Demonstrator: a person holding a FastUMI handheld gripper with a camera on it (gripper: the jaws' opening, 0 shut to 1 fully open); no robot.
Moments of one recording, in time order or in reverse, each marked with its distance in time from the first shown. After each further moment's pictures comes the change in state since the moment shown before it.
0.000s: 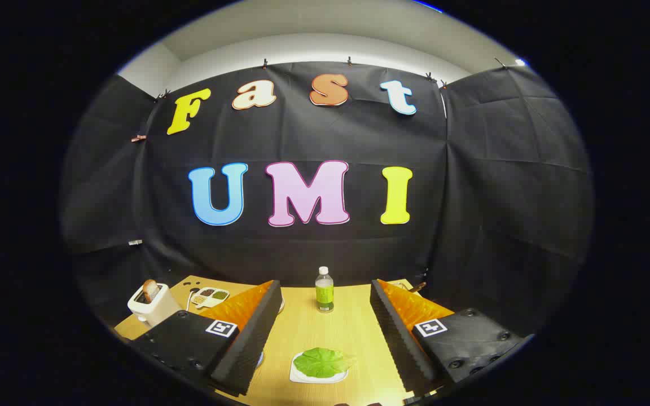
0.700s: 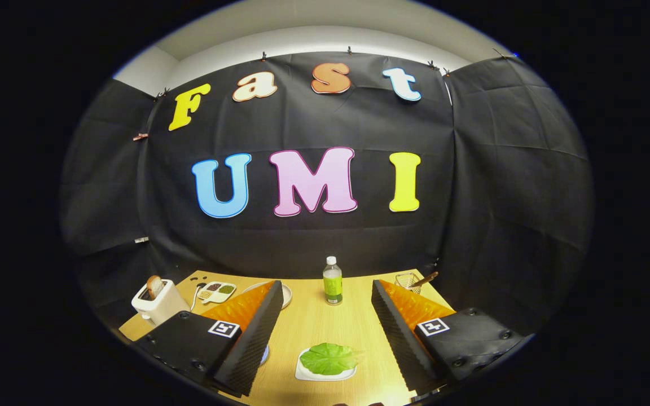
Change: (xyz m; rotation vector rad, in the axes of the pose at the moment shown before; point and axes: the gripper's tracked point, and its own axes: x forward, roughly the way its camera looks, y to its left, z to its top) arm 0.019 0.009 -0.022 0.024 0.052 0.050
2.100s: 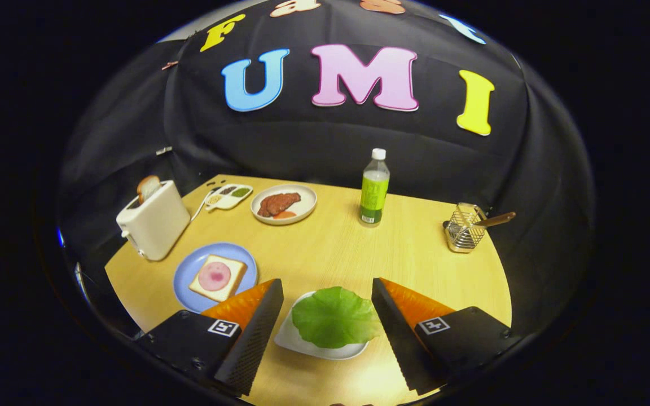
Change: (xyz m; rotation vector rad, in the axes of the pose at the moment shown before) arm 0.088 0.007 -0.218 -0.195 0.493 0.267
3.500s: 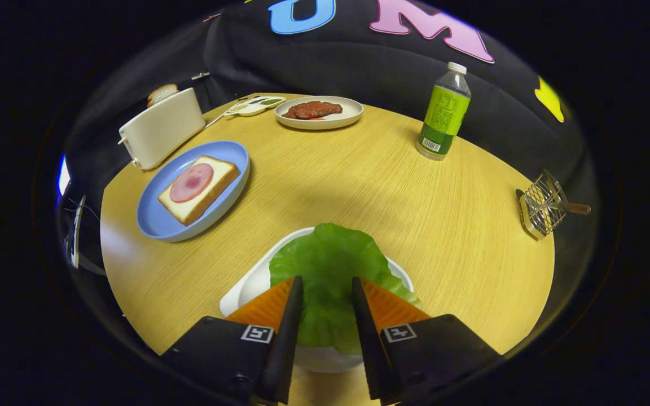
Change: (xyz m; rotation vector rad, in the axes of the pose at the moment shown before) arm 0.082 0.008 -0.108 -0.160 0.307 0.205
